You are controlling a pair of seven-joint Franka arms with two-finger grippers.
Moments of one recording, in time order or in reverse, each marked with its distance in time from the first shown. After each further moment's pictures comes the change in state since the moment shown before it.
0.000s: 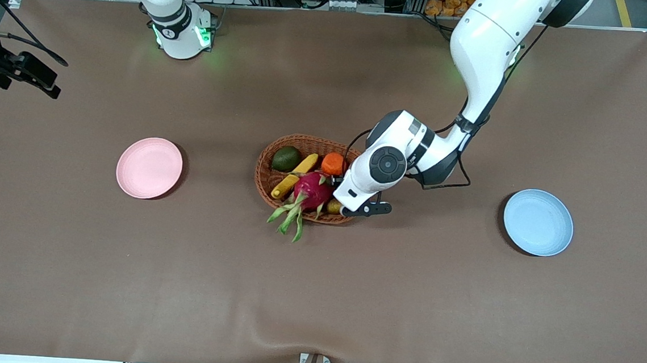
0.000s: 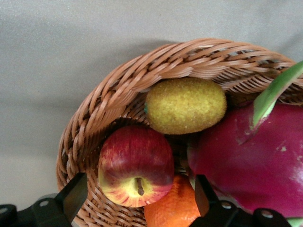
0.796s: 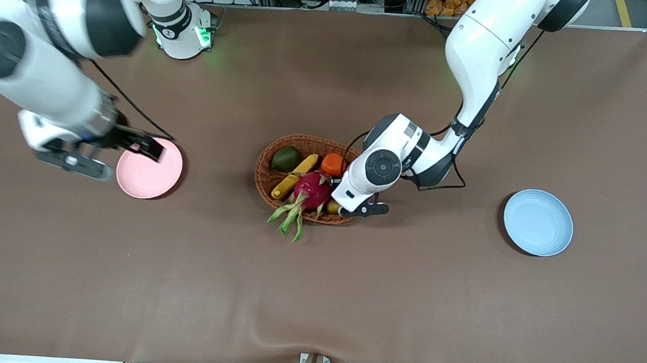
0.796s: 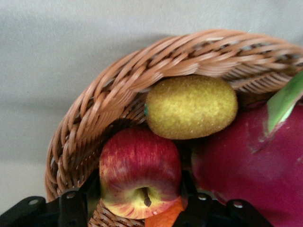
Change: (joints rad) left arm -0.011 0.025 0.005 0.013 0.004 0.012 0.000; right arm 0.253 0.281 0.015 -0.014 0.002 0.222 0.424
